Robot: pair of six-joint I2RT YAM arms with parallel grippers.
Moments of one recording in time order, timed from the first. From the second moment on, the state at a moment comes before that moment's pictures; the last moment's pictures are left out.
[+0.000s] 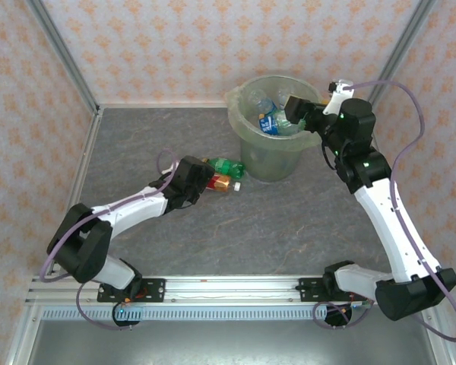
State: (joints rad) left arm -0.54 1.48 0.83 -0.17 -0.14 -1.47; right arm 0.28 1.15 1.33 -0.34 -0.02 0.36
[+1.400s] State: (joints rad) left arm -0.49 1.67 0.92 -0.10 -0.08 -1.45; right arm 0.28 1.13 1.28 -0.33 0.00 0.35
